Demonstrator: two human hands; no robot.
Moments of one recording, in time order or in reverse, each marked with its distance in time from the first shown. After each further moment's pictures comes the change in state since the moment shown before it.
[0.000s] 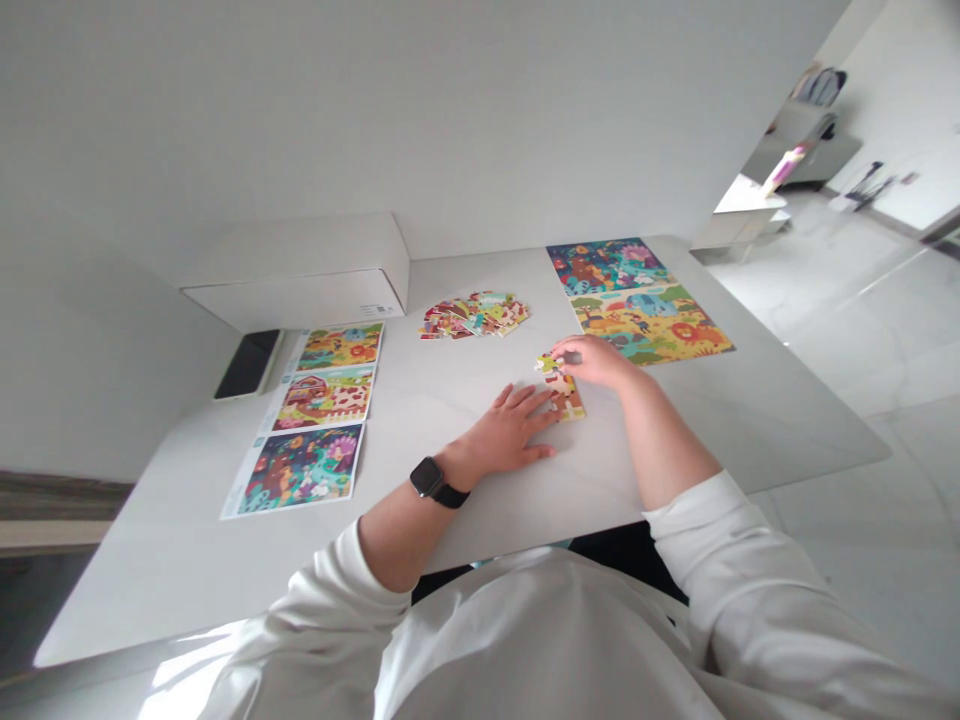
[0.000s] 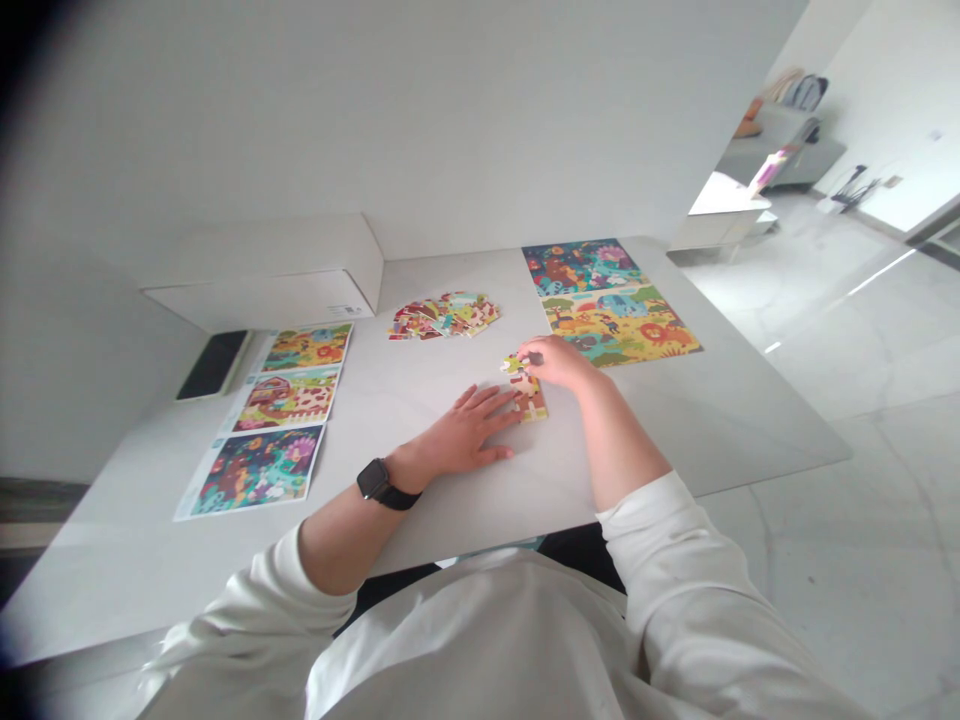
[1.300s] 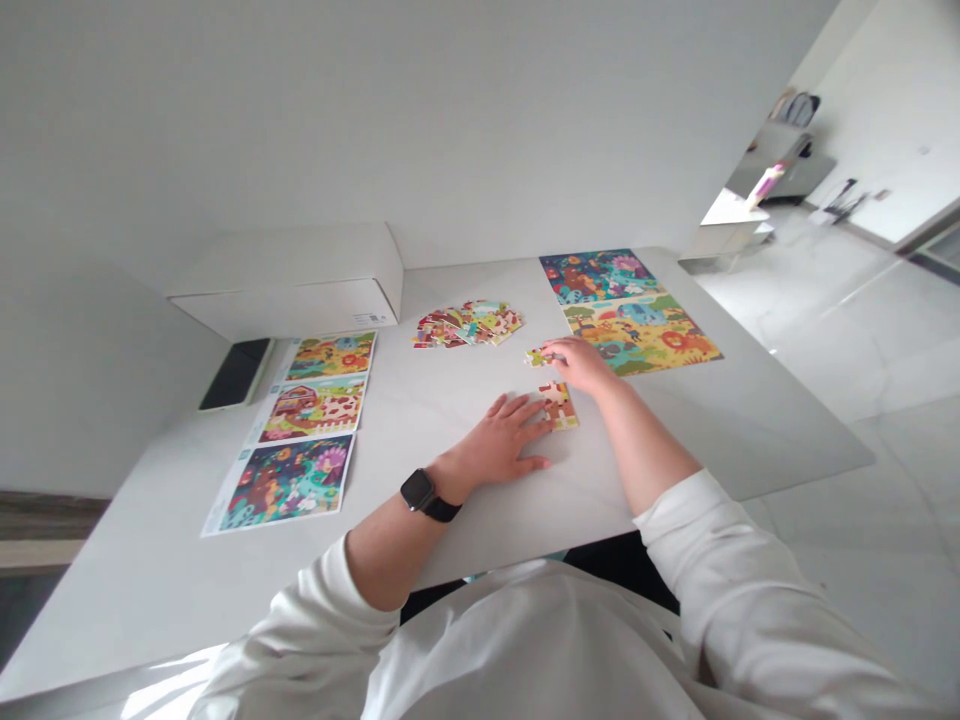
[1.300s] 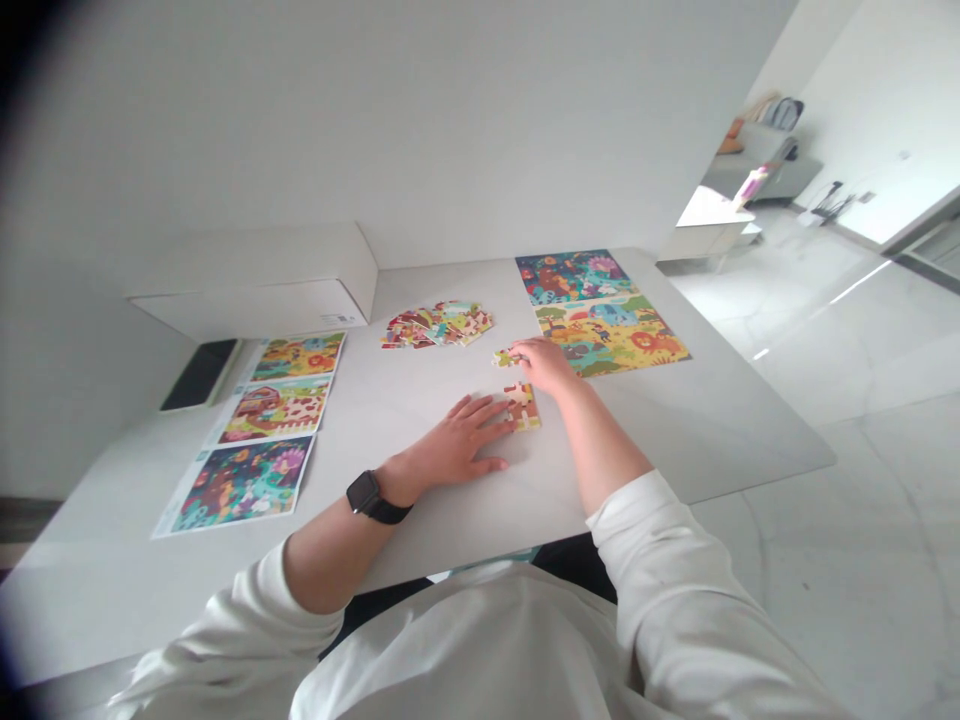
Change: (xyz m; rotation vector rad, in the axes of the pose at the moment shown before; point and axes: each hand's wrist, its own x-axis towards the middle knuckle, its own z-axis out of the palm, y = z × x) left_hand -0.001 -0.001 0.003 -0.049 0.037 0.008; right_hand 0.014 0.008 0.017 -0.114 0.139 0.023
